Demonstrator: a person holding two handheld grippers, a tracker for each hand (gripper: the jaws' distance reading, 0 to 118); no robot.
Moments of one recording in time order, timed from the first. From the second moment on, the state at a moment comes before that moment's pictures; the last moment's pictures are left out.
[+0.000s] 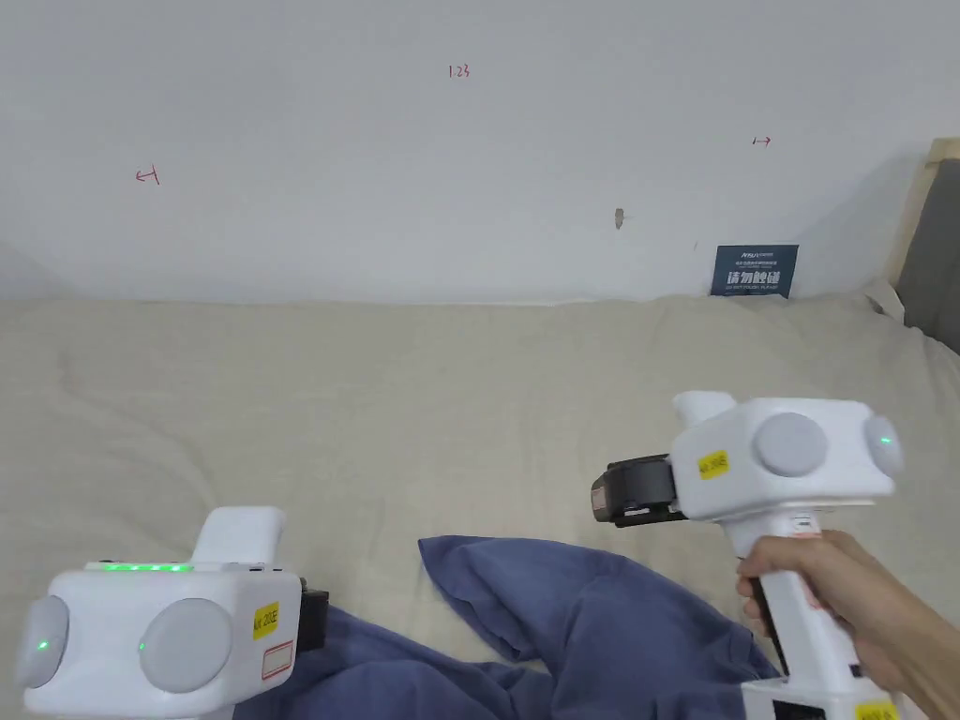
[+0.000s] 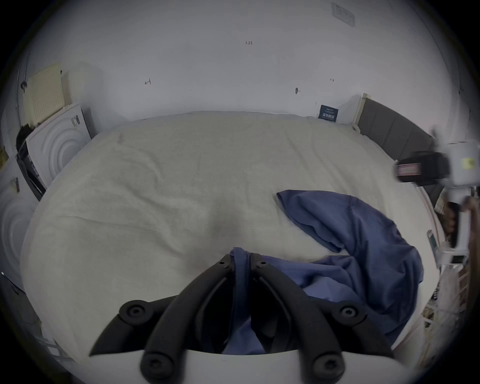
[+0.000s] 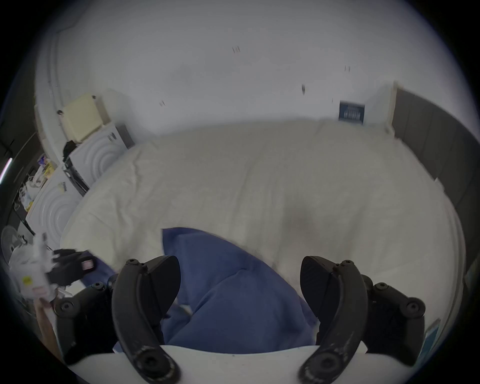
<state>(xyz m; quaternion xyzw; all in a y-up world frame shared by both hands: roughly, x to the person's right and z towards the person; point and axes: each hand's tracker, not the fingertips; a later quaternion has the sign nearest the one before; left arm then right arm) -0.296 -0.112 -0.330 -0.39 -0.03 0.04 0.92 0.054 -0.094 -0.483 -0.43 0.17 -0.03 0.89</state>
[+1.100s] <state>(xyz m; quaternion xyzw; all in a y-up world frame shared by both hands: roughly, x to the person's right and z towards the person) -0.311 -0.044 -0.303 -0.33 0.03 -0.02 0.94 0.125 0.002 -0.438 -0.38 0.10 -0.02 0.92</state>
